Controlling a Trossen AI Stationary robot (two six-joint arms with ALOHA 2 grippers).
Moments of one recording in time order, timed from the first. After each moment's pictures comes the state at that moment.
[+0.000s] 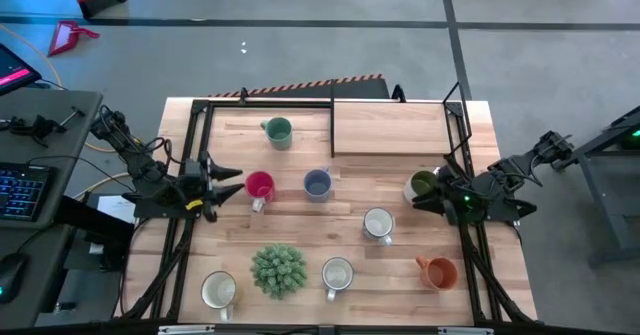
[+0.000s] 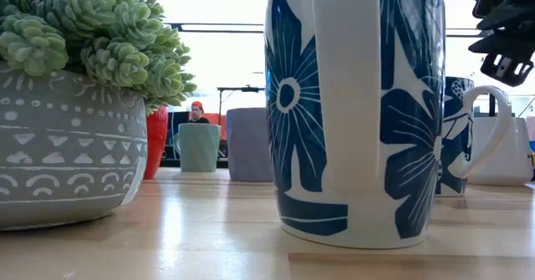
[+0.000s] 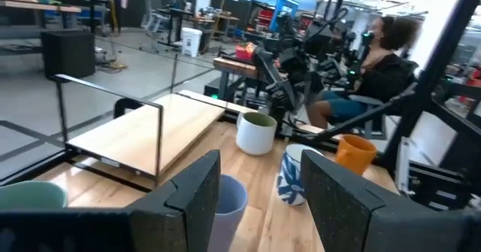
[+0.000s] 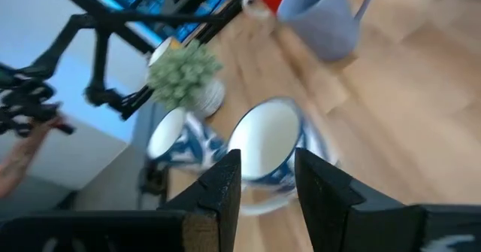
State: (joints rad) left arm -0.76 0.43 0.39 0.01 -1.03 -0.23; right arm 0.52 0.24 0.35 -0.49 0.38 0.88
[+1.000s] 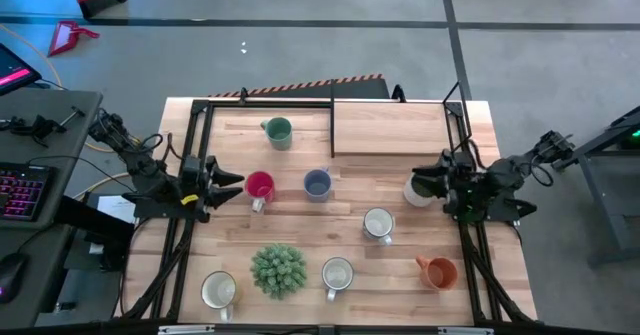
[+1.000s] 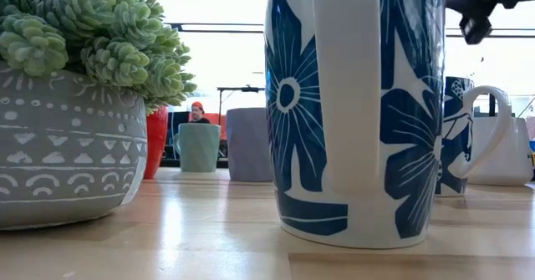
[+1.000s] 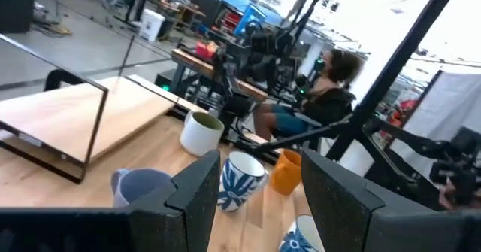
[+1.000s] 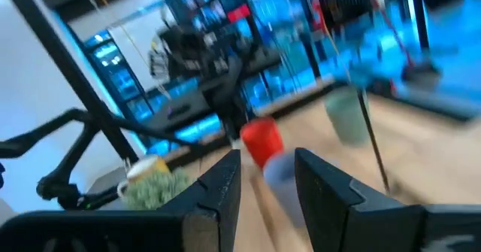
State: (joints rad) left arm -0.69 0.42 0.39 0.07 -0.82 -0.41; right arm 0.52 0.25 0.35 -0.03 0.67 0.35
